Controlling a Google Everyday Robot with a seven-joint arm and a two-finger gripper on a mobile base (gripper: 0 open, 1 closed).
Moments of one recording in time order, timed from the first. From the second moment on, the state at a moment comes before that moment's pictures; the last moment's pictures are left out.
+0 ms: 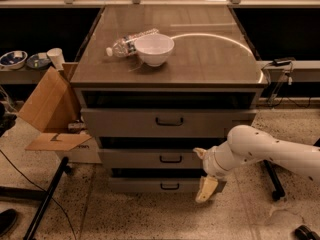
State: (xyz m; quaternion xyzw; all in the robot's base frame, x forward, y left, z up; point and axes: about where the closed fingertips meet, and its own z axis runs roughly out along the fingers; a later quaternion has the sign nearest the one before) arm 0.502 -0.137 0.517 -0.66 0.71 0.14 0.21
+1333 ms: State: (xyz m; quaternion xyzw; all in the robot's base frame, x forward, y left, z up) arm 0.552 -0.130 0.446 -0.61 0.72 0.16 0.29
